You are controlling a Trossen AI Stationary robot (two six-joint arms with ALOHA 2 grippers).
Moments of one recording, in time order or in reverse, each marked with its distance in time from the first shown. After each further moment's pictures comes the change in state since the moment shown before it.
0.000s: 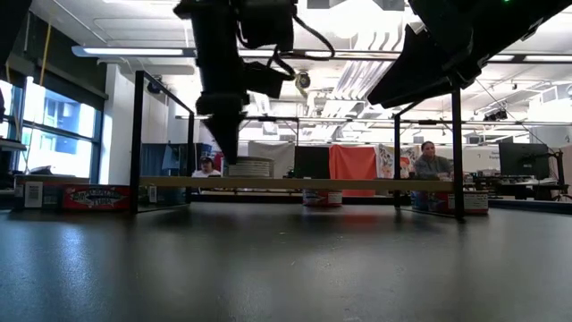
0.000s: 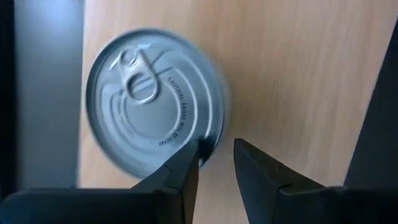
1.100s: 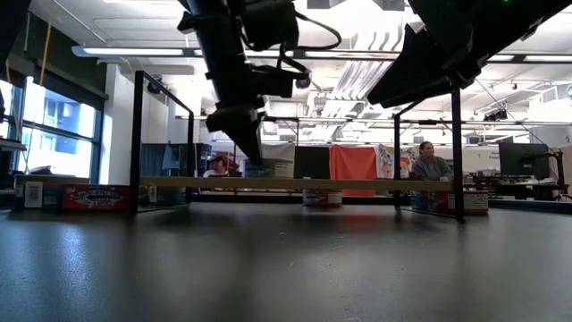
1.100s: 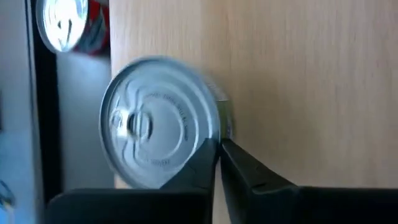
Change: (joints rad) left arm -0.001 -0.006 -0.056 0.168 -0.076 0.227; right arm 0.000 0.000 0.000 0.003 0.000 0.000
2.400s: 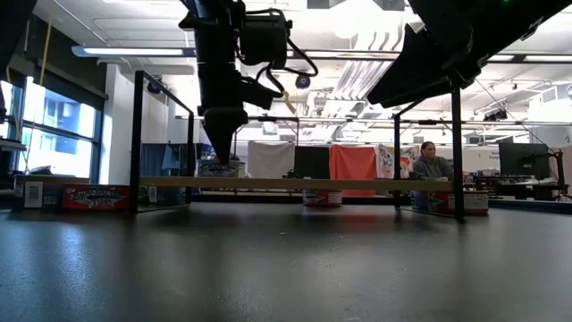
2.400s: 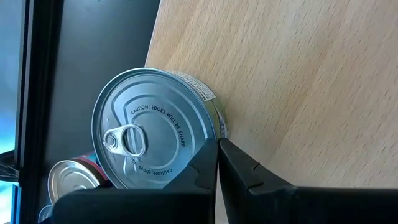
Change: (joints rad) left arm 0.102 0.002 0.047 -0.266 0.011 -0.307; right arm 0.000 0.000 0.000 0.000 0.000 0.000
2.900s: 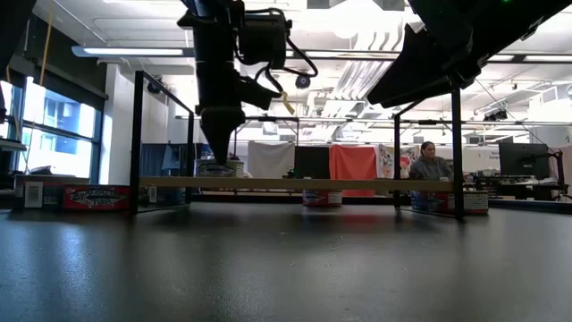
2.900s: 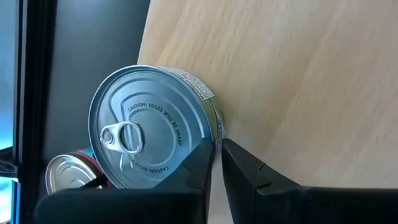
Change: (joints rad) left arm -0.015 -0.002 -0.001 -0.013 0.003 -0.010; right arm 0.000 0.000 0.000 0.000 0.000 0.000
